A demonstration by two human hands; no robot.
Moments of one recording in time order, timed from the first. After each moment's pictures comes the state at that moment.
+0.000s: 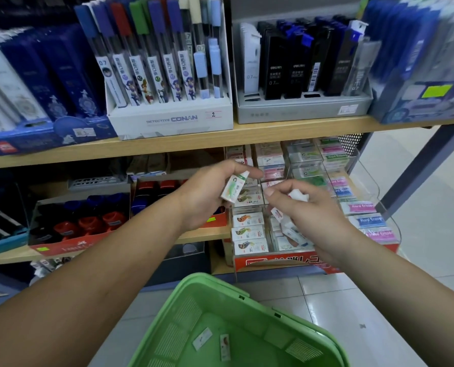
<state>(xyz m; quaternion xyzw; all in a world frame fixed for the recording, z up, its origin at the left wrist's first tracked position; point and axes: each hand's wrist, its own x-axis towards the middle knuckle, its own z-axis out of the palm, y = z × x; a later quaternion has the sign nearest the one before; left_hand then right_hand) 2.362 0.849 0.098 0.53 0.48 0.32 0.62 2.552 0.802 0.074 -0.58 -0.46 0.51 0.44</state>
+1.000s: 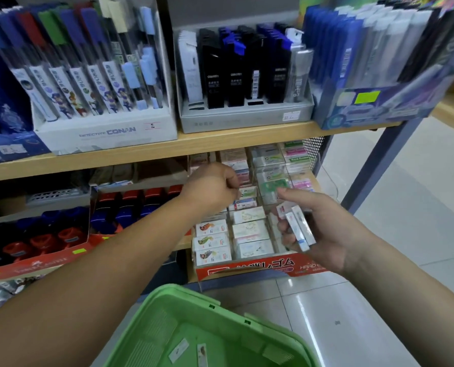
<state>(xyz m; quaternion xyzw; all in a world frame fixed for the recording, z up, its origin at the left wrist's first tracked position) 2.428 0.901 0.063 0.77 0.58 0.17 0.20 2.623 0.790 0.090 -0.48 -0.22 0.72 0.45</state>
